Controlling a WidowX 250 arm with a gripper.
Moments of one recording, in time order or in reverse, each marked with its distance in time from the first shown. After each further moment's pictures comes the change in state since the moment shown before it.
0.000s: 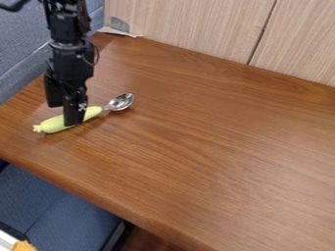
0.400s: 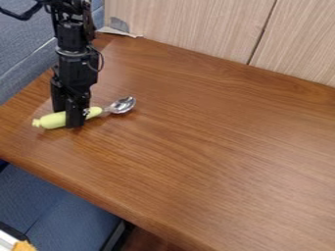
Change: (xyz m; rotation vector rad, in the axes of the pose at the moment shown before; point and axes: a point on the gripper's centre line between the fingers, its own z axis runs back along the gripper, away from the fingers) arm 0.010 0.001 -0.009 -0.020 -0.002 0.000
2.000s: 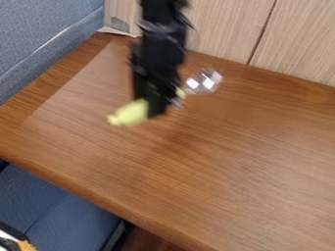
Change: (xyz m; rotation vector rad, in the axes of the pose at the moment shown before) arm 0.055 -0.138 0.081 0.024 -0.129 -0.134
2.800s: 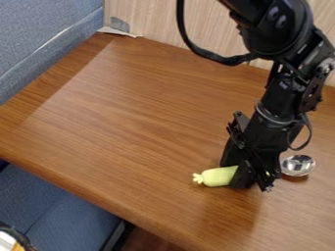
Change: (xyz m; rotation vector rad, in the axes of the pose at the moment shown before) arm 0.066 -0.090 -0.057 0.081 0.082 -0.261
